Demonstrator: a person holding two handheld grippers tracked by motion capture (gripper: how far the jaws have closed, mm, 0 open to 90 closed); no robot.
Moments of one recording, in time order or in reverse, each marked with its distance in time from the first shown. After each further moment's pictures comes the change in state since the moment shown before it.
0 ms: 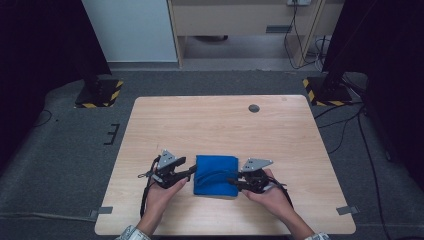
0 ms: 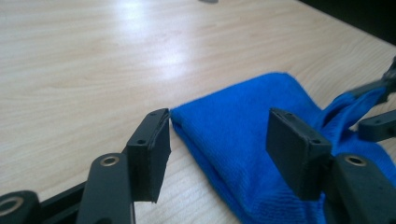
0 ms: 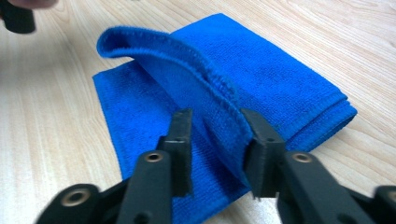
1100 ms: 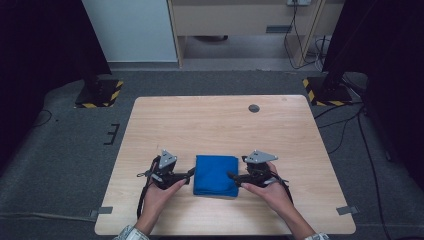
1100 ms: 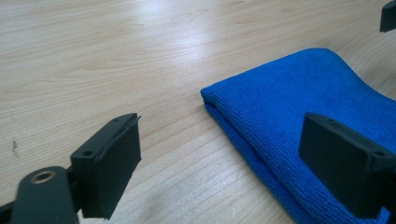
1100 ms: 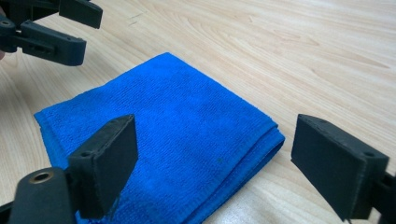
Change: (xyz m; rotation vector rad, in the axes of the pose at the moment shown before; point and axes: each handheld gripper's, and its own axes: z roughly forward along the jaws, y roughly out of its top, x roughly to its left) left arm 0.010 -0.005 0.003 0.060 0.084 0.032; right arm -0.013 0.012 -0.003 -0.098 -0.153 0.064
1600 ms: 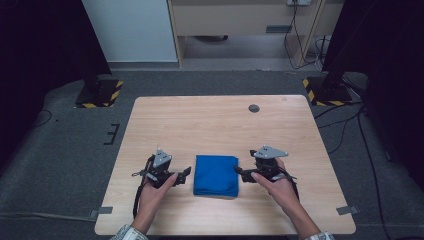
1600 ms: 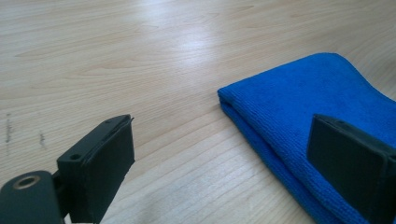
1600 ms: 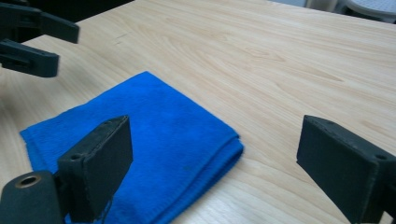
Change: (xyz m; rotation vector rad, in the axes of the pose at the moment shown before) left arm 0.014 -0.001 -0.009 -0.014 0.009 -0.023; right arm -0.020 0.006 -0.017 -0.052 -0.034 0.019
